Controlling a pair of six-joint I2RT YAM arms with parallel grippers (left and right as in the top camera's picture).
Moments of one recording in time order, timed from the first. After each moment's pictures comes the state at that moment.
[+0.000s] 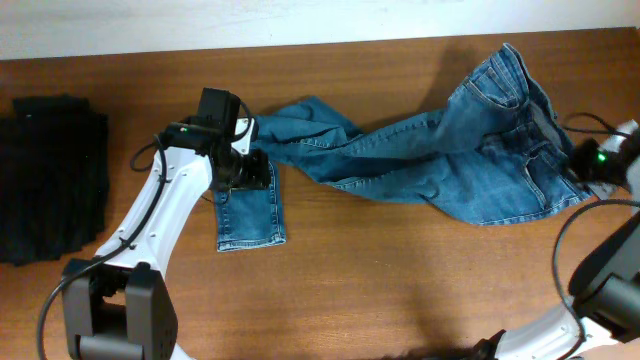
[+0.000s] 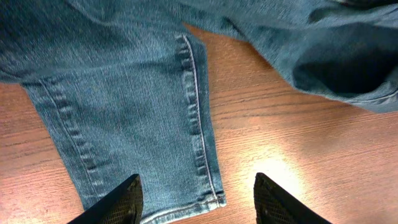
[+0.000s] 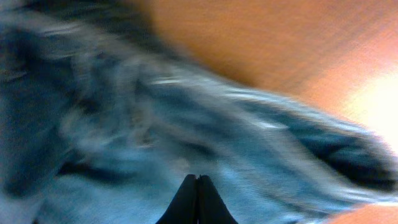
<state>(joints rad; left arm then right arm) -0.22 1.77 1.39 -0.93 0.19 -0.18 -0.64 1.88 1.42 -0.78 -0.29 0.20</state>
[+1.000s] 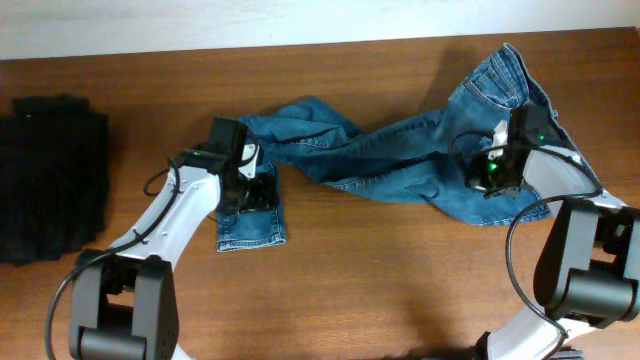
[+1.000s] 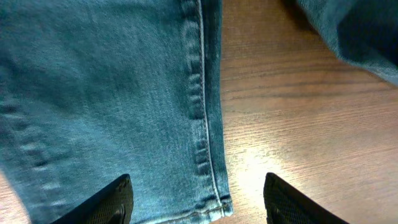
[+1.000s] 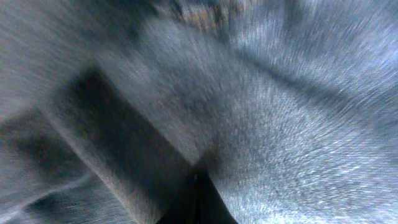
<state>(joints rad) -0.24 1.77 1.17 -0.76 0.23 -0.23 -0.25 1.86 1.14 -0.61 -0.17 0.10</state>
